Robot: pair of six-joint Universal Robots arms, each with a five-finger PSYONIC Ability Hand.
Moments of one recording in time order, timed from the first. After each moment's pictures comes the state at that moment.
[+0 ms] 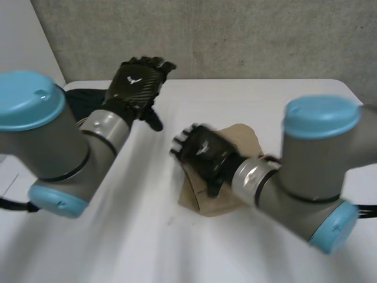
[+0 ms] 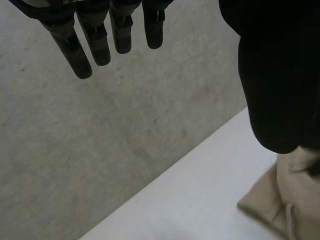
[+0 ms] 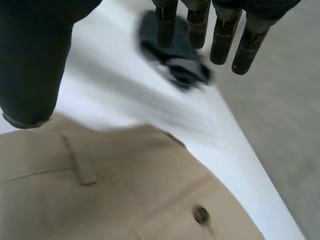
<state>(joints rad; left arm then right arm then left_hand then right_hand) 4.16 -1.95 -1.37 3.40 -1.50 3.34 2.16 -1.13 1.36 0.06 1.21 2.52 0.19 0.20 0.21 0.20 0.05 0.20 0.22 0.22 0.23 0.07</state>
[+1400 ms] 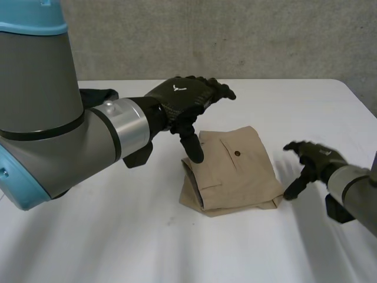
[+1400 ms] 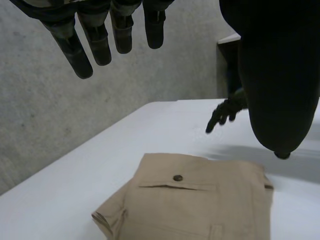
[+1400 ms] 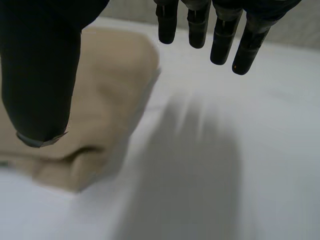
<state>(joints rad) 4.08 -1.97 -1.03 2.75 -1.23 3.26 1.77 -1.23 1.70 0.06 1.46 3.17 0.20 0.20 0.21 0.20 0.05 0.14 0.21 0.21 0.23 0.07</state>
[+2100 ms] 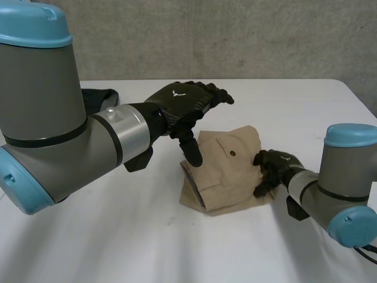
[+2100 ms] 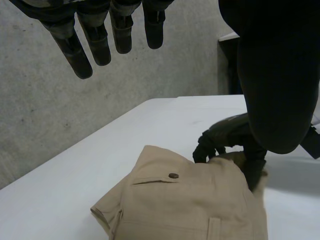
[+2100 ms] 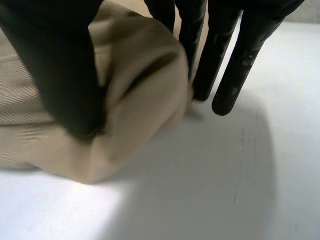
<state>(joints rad) 4.09 -1.97 -1.07 2.79 -1.24 3.26 1.90 -0.97 1.54 -0.07 1.44 3.23 0.19 0.20 0.21 0.20 0.05 0.59 0.81 0.82 0.82 0.59</state>
